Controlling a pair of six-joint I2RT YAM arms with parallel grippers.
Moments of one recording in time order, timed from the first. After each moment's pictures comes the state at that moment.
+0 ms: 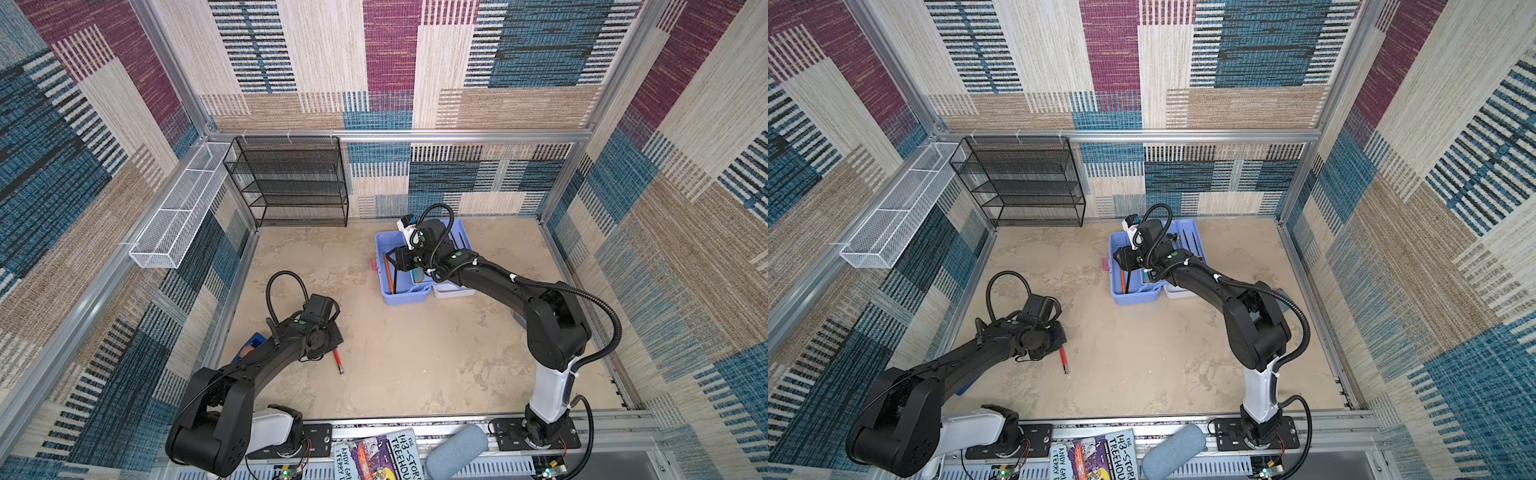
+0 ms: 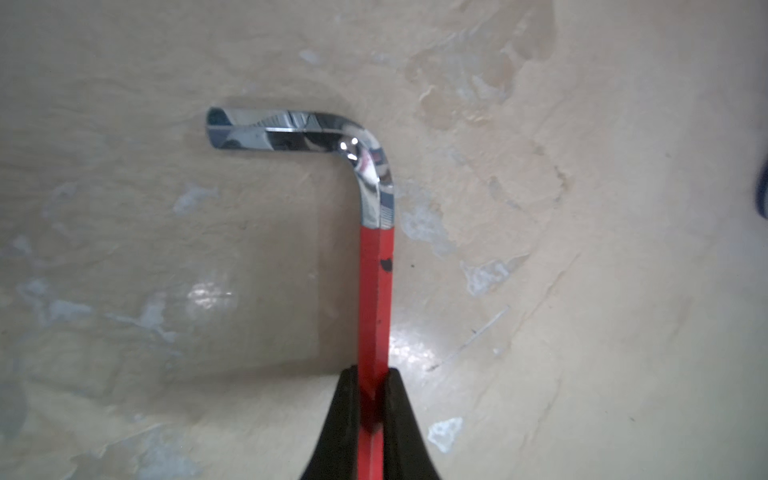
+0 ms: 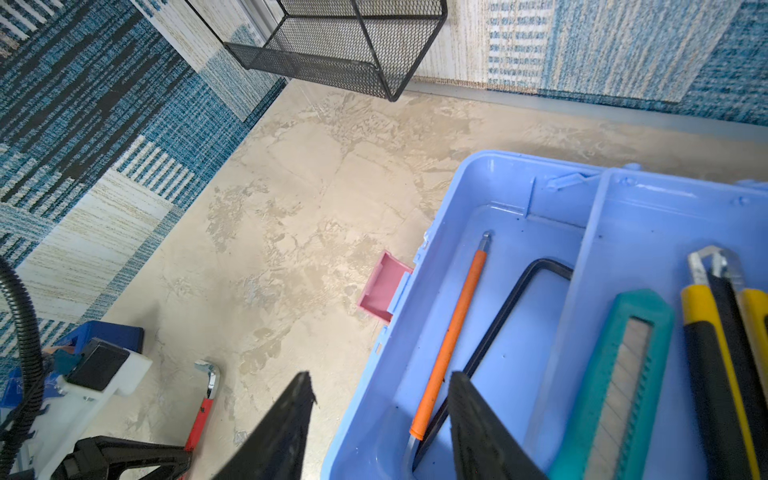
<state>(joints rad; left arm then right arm) -0.31 1.29 0.61 -0.51 0.01 -0.73 0.58 1.89 1.48 -0.15 -0.23 0.26</state>
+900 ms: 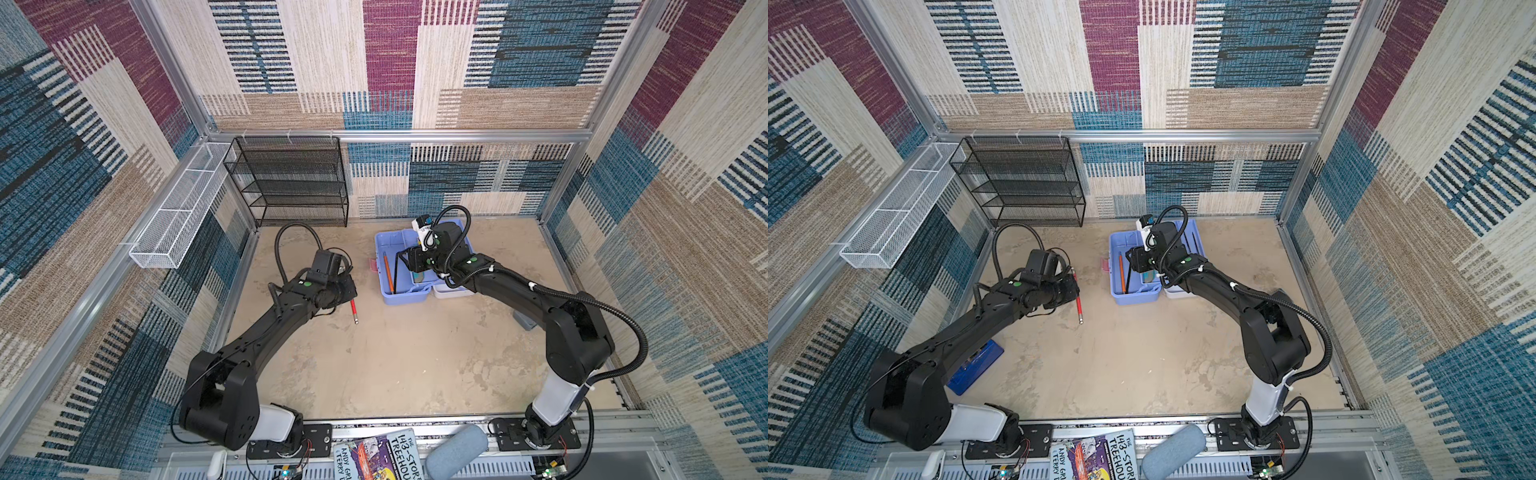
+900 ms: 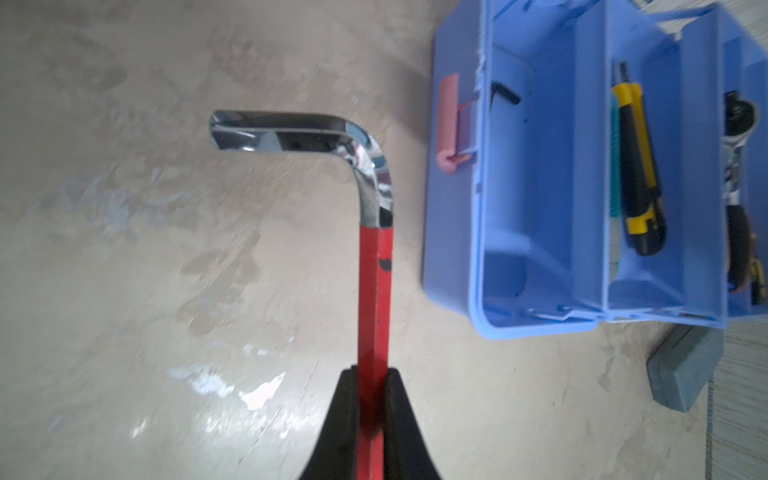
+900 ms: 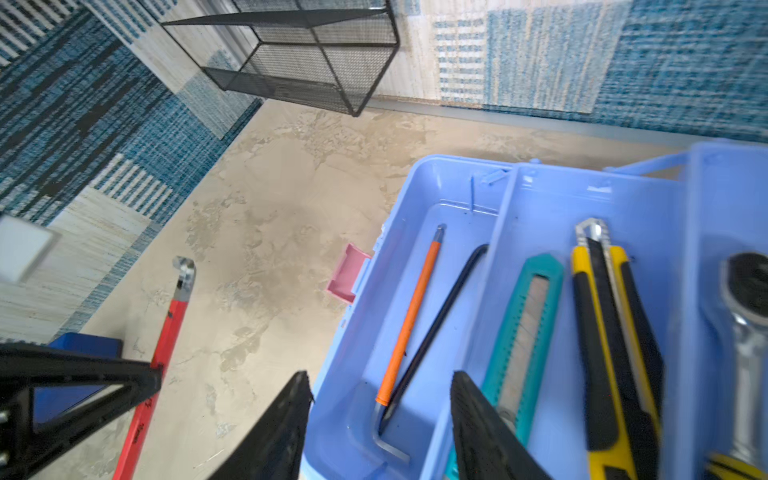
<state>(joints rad) -0.36 1.47 1.11 -0.52 0.07 -0.61 0.53 1.74 1.32 -0.12 -0.17 0.26</state>
